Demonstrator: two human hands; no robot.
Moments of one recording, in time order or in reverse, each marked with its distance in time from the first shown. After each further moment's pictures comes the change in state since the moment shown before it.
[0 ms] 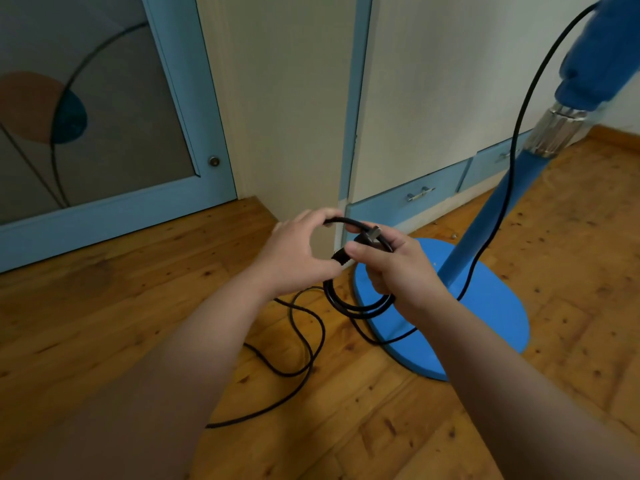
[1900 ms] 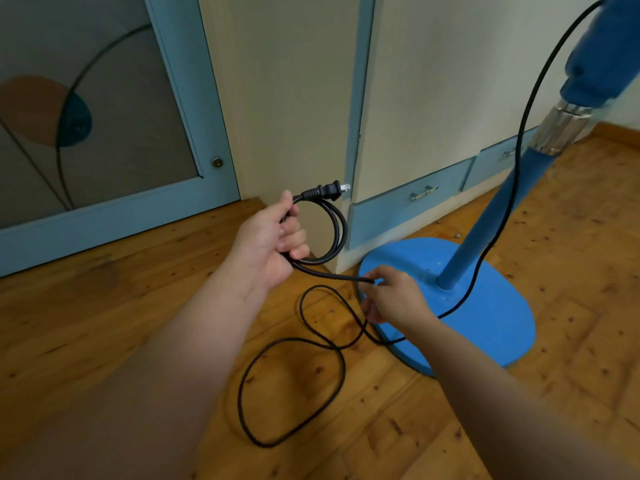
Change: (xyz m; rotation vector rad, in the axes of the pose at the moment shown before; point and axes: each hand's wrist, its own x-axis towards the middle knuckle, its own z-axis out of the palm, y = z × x) left_hand 0.008 -0.002 -0.013 -1.369 0.213 -0.444; right_hand 0.015 0.059 -0.006 -0.486 0.148 0.285
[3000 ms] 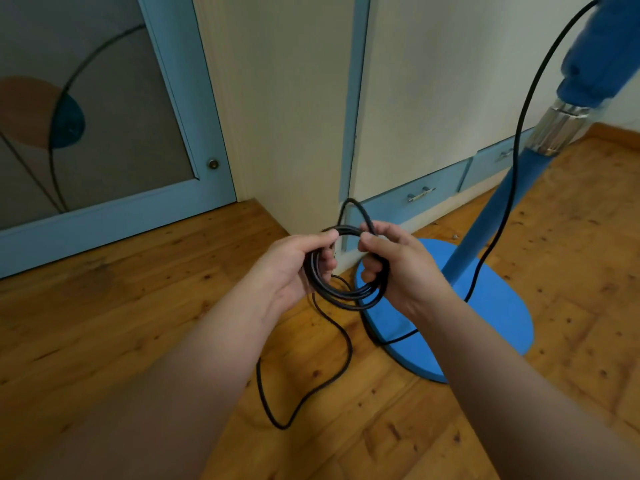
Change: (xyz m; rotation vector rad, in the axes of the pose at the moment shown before) left_hand -0.001 -0.030 0.008 0.344 -0.017 -0.149; right_hand -0.012 -0.046 -0.019 0.797 -0.165 -0.171
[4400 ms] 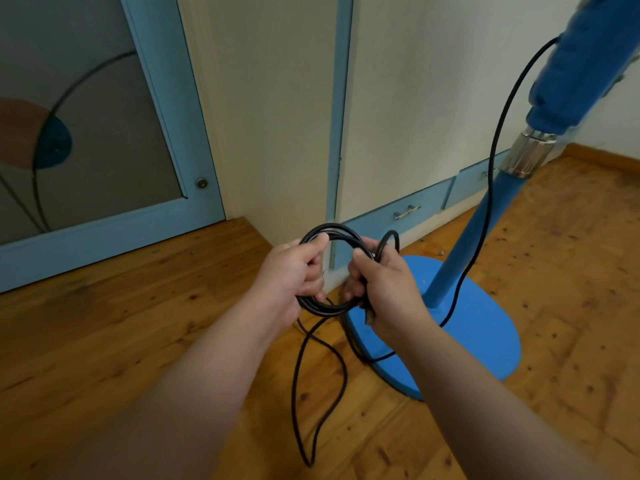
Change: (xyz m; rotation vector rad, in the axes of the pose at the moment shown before) left_hand -0.006 0.007 0.019 0.084 -0.018 0.176; right_hand -0.008 -0.003 0.011 -0.063 0.113 -0.068
